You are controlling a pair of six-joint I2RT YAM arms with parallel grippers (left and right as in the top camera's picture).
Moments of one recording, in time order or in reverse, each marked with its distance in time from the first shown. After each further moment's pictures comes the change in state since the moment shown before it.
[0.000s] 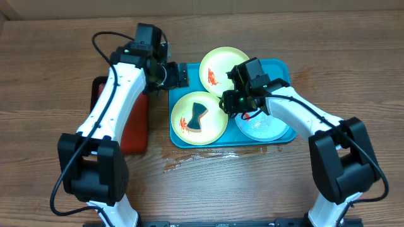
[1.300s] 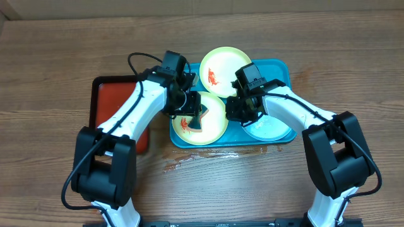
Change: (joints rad) left arm -0.127 0.000 -0.243 0.120 0.099 0.126; right arm 0.000 0.045 0.003 -0.122 -0.016 0.171
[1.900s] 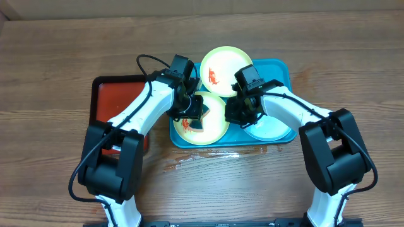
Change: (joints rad) left arm -0.031 0.053 0.000 0.006 -0.051 -0.024; right arm 0.000 0.030 0.002 -0.007 -0.023 0.038
